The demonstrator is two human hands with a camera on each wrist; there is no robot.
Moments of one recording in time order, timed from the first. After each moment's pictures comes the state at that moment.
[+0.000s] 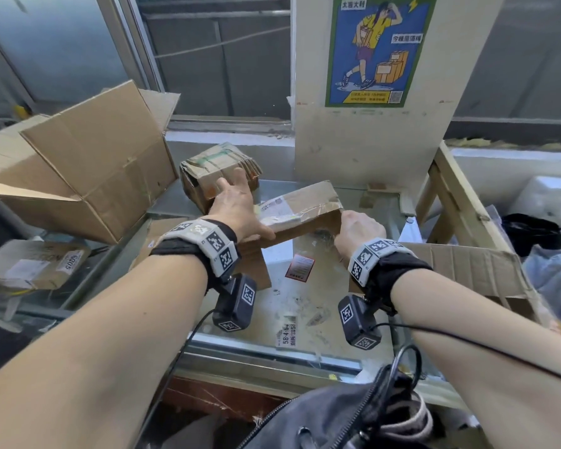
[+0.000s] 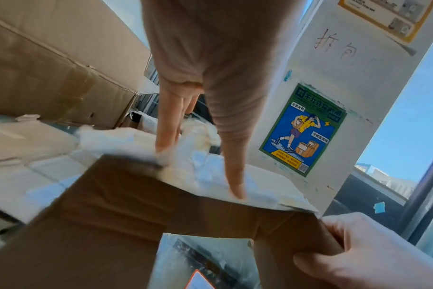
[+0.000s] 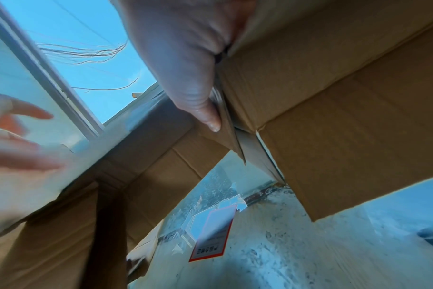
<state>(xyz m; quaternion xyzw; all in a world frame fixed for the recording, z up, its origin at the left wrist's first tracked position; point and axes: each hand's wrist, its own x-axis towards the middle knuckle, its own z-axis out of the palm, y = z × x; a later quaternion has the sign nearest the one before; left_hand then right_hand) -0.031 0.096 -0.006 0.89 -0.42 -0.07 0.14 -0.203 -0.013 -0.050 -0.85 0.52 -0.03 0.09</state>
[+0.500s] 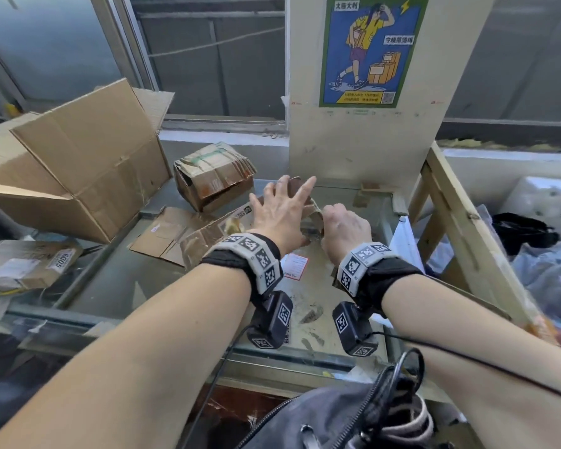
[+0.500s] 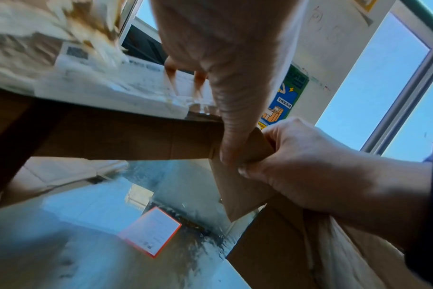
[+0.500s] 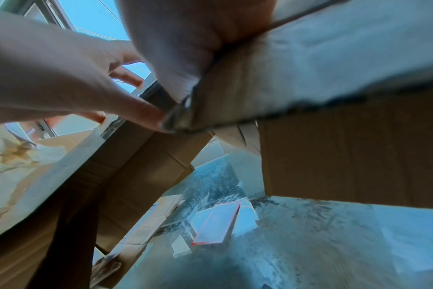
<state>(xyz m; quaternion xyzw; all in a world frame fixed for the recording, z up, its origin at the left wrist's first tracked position) -0.093 0.066 -0.026 0.83 -0.56 0.00 0.08 -0.201 0.003 -0.054 -0.90 0.43 -0.12 0.01</state>
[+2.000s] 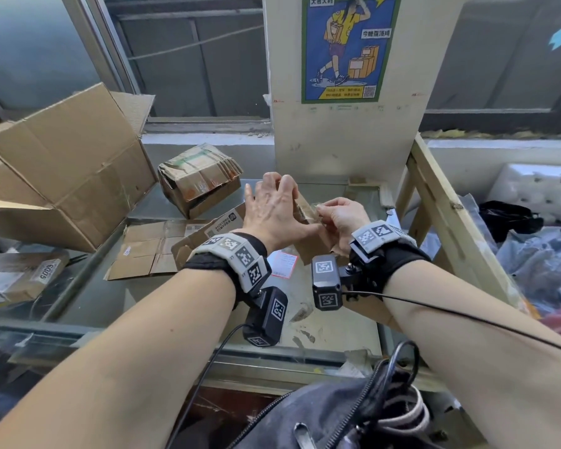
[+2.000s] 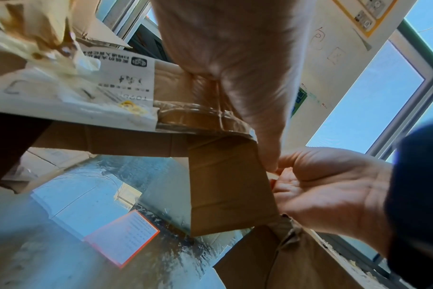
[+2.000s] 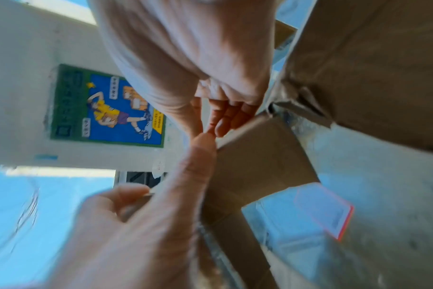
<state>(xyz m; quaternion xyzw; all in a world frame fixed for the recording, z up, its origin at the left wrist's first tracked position) -0.101 0.057 -0.026 0.80 -0.57 0.03 0.19 -0.208 -0.033 -0.055 -0.50 0.49 -0.32 0.64</state>
